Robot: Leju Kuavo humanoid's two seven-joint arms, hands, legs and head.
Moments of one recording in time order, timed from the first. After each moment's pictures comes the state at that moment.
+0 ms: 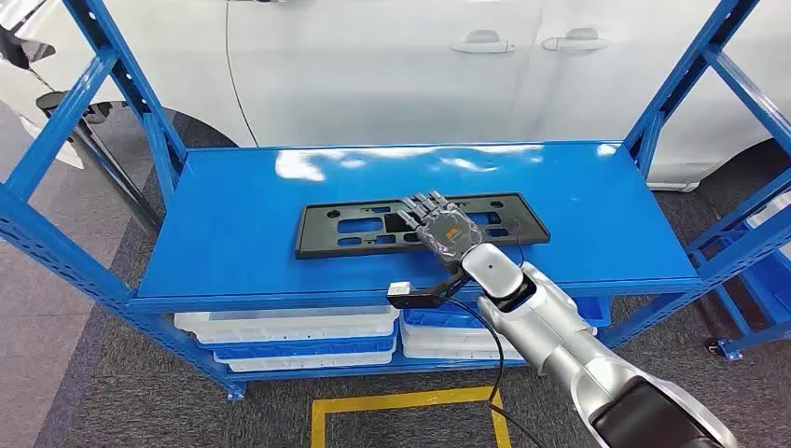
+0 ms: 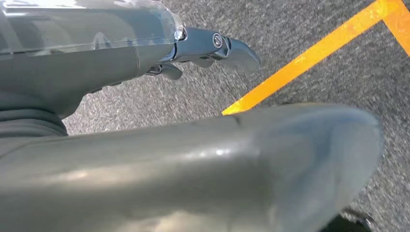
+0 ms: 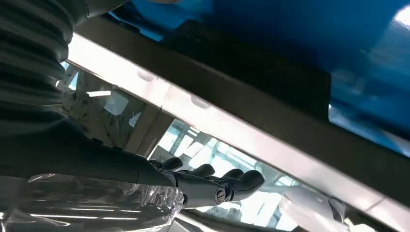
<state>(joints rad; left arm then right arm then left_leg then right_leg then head) -0.16 -0.14 0.42 -0.22 -0.95 -0.08 -0.09 -0.74 -0.14 0.68 -0.88 1.40 -0.13 -0.09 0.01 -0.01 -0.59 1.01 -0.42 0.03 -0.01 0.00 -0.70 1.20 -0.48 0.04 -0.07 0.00</state>
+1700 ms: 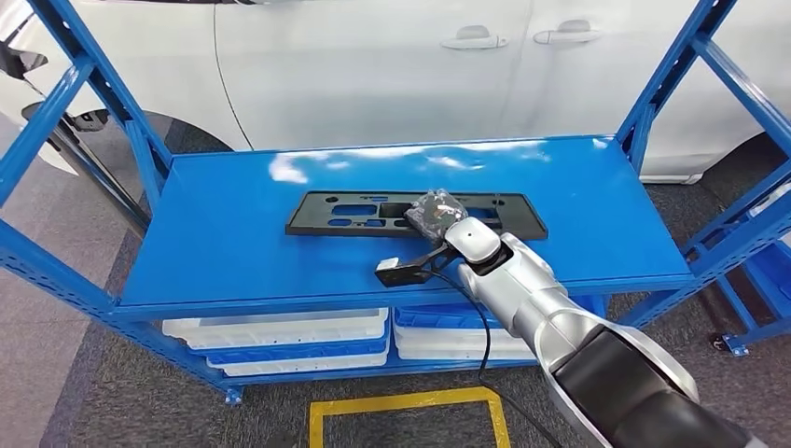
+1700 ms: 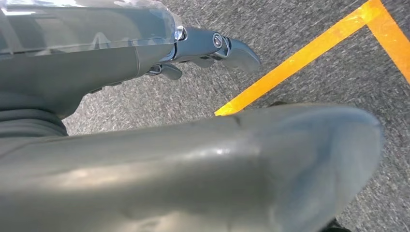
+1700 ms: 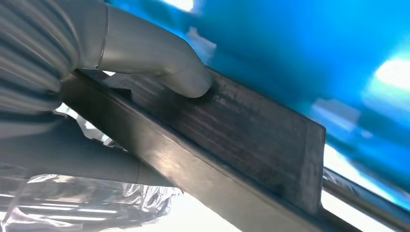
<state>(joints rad) -0.17 -0.14 0.40 -0.22 -0.91 -0.06 -0.08 -0.95 0.01 0.71 -0.49 1.30 -0.09 -0.14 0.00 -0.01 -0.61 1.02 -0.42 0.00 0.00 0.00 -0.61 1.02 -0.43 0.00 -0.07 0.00</state>
